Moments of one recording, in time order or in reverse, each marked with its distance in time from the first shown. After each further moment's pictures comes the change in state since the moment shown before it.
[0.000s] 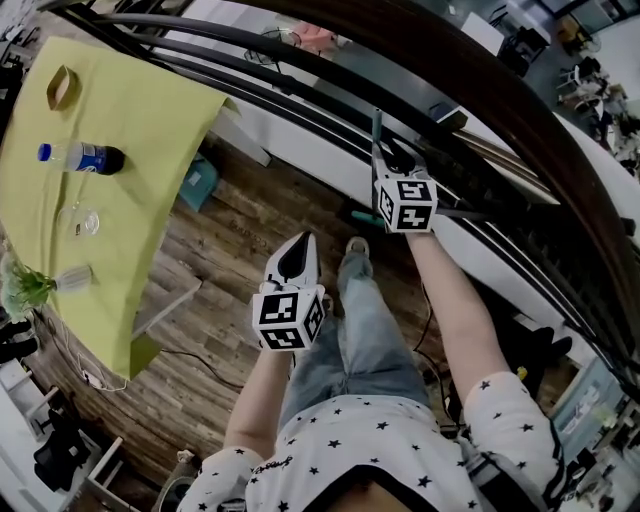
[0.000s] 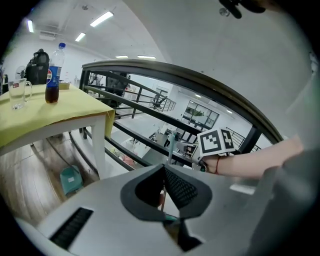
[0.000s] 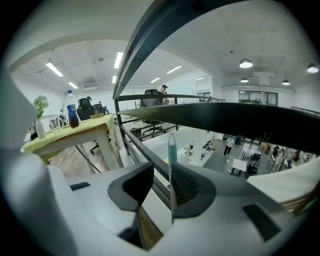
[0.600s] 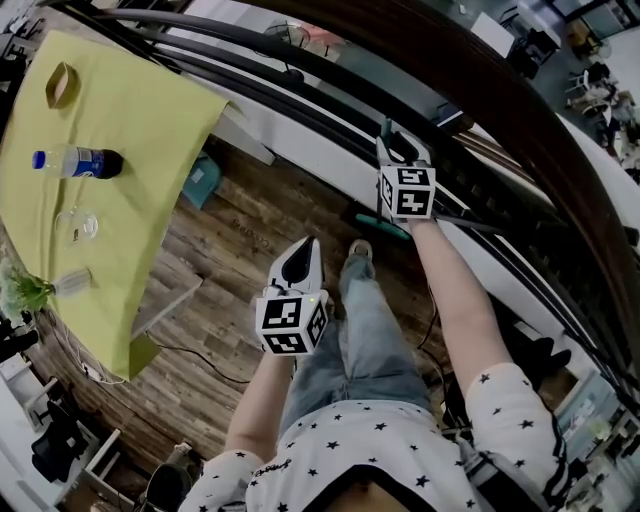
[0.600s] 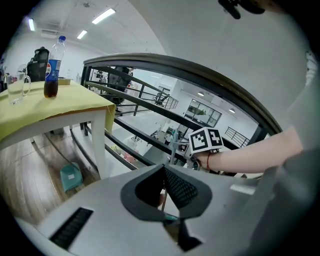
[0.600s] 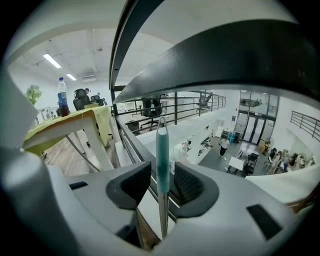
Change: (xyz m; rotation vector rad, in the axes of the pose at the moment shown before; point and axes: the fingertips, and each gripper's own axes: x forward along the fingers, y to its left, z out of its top) left arm 0.020 -0.002 -0.005 -0.017 0.021 0.017; right arm 0.051 -0.028 -0.015 -0.043 0.071 -0.021
